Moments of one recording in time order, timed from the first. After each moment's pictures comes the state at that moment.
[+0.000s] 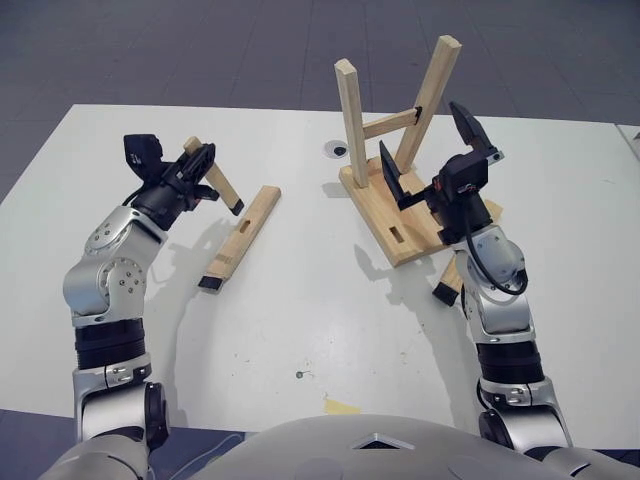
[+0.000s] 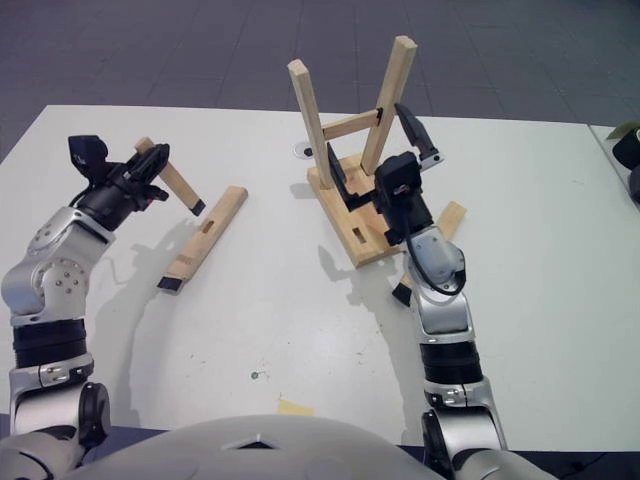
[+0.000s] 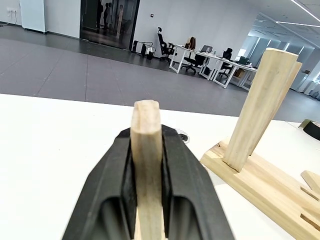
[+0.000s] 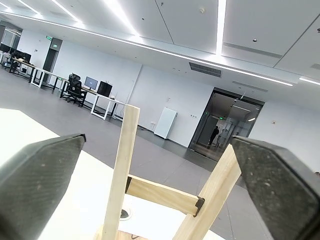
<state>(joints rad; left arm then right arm) -0.28 0.43 0.27 -0.02 -0.63 0.50 -0.38 -0.20 -0.23 0.05 -0.14 0.00 -0.18 0.27</state>
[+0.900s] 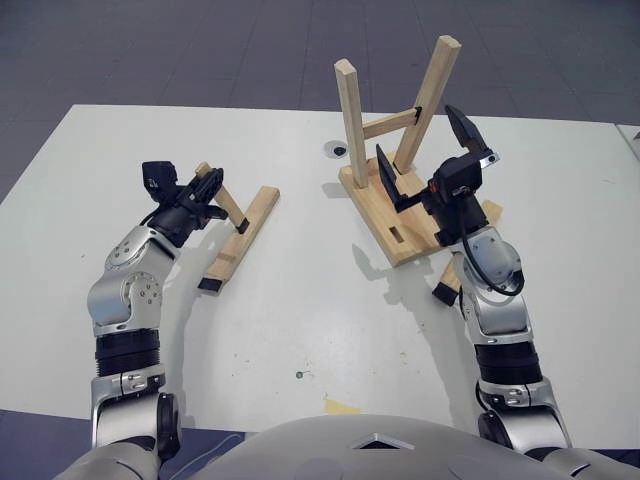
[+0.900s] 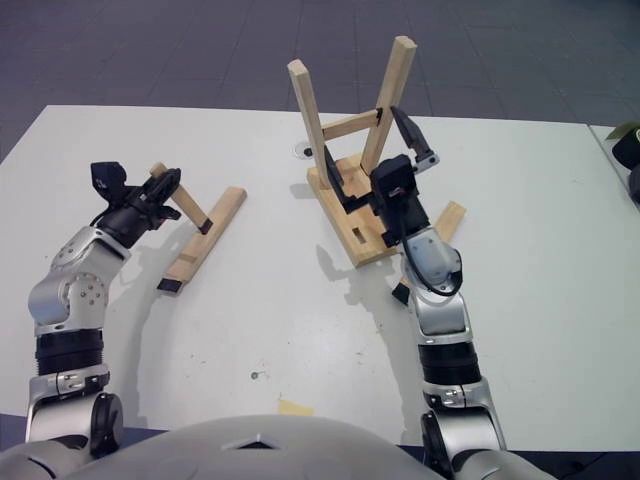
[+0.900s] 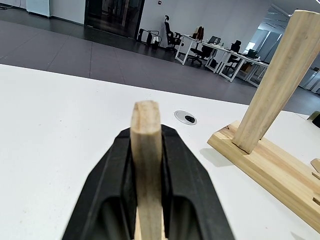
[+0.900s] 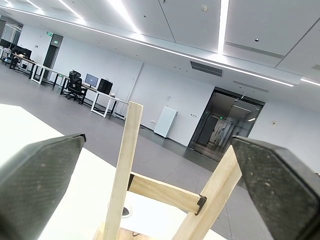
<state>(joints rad) -0.23 0.37 0.26 0.02 -0.55 0.46 -0.42 -0.20 -0.22 0.06 -0.14 -0.02 -0.18 0.26</state>
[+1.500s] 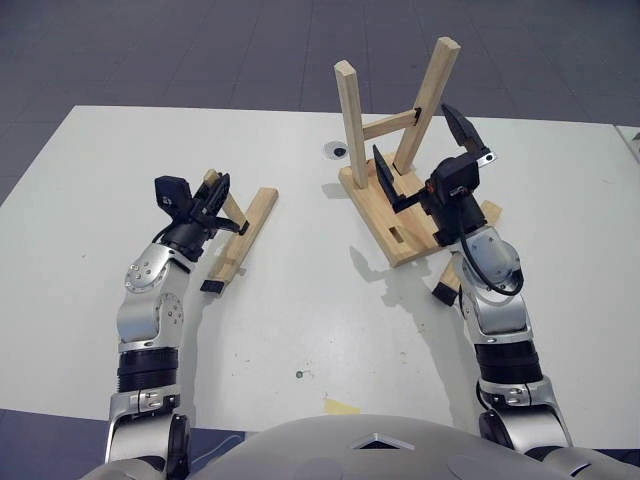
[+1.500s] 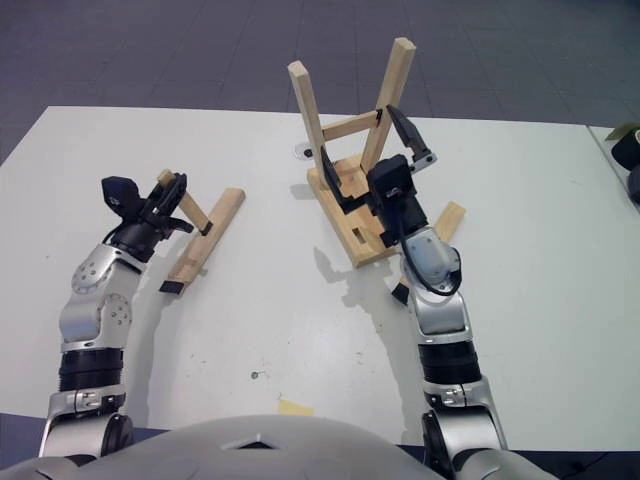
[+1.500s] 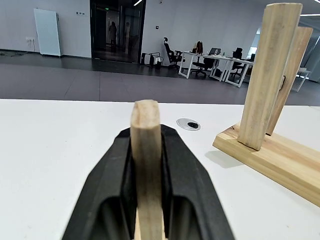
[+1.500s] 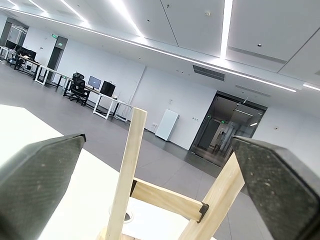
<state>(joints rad) -0.13 0.30 0.15 0.04 -0.39 0.13 -0.41 -0.21 -0.23 0.07 -0.14 -0.02 -0.19 0.27</state>
